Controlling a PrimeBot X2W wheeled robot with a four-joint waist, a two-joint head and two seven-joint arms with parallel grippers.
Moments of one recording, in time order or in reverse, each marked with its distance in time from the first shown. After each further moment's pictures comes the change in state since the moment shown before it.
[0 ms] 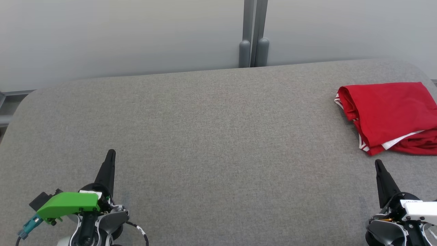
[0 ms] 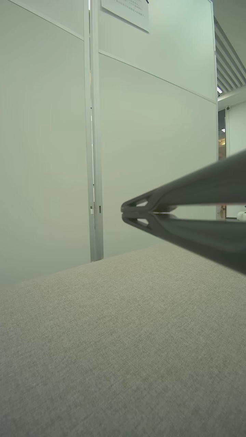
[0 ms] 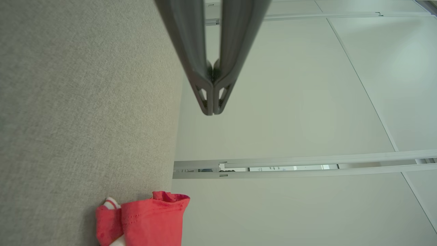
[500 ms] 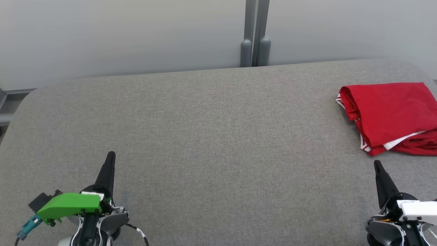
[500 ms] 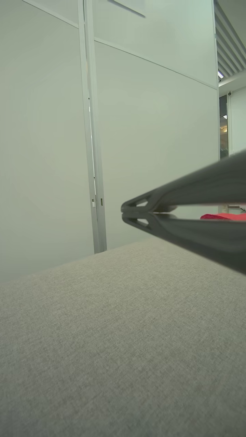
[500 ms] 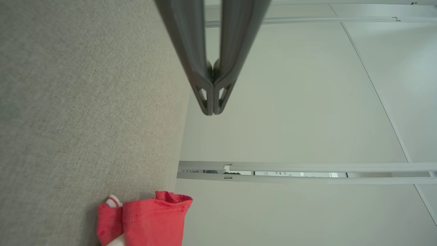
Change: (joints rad) left arm 0.006 0.002 -0.003 0.004 0.055 0.000 -0.013; right arm 0.000 0.001 0.006 0.004 -0.062 0.000 -0.010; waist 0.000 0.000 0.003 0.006
